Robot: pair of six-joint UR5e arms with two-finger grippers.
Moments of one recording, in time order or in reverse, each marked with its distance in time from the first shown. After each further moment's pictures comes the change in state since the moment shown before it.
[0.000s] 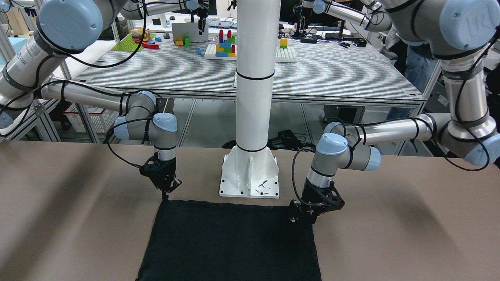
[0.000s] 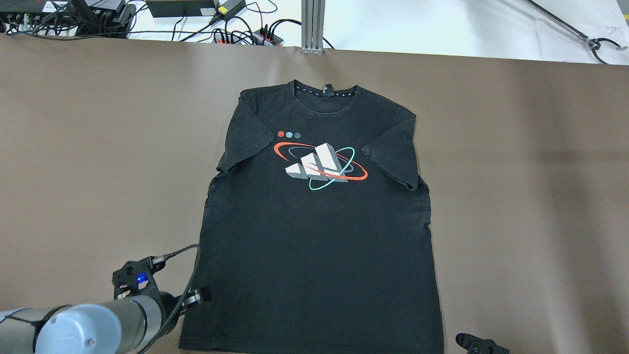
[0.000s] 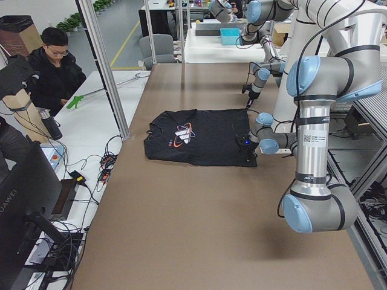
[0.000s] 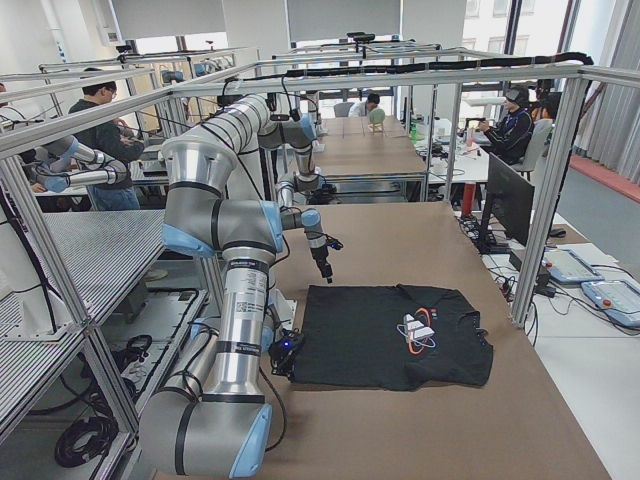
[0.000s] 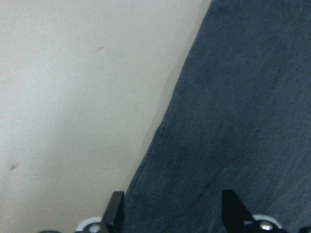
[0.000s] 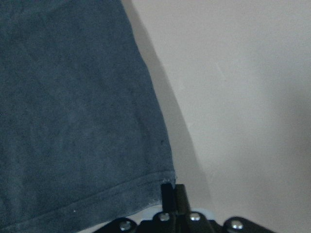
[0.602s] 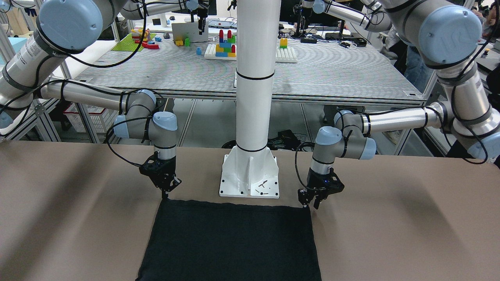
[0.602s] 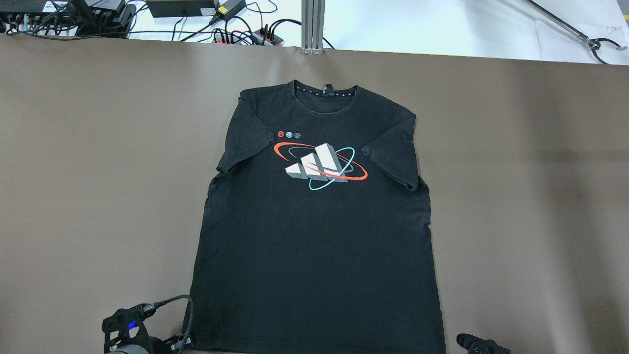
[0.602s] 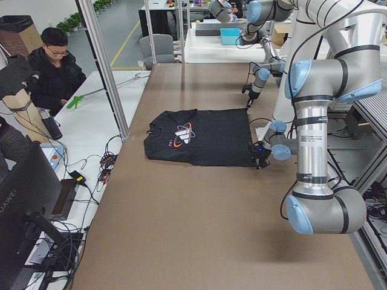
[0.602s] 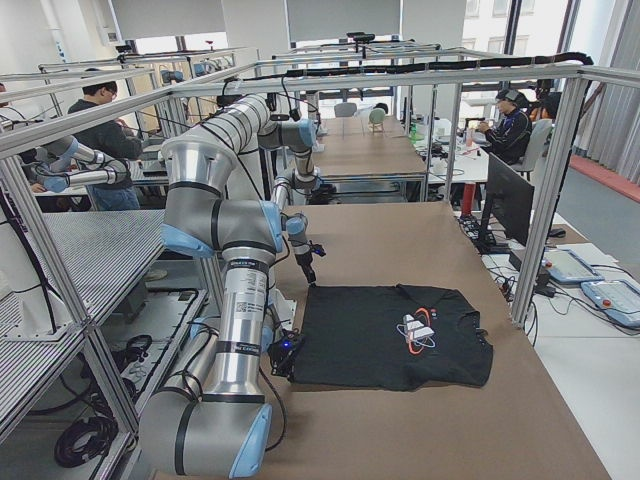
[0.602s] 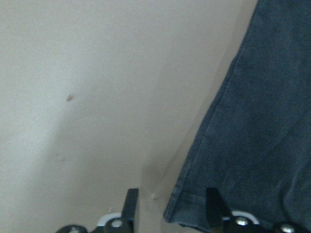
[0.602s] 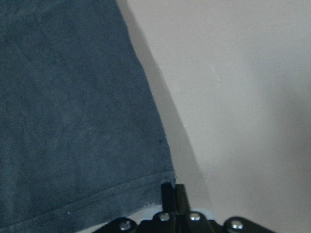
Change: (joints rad) left arm 0.168 0.070 0.011 0.000 0.123 -0.111; right arm -0.001 -0.001 0.003 -0.016 0.000 0.001
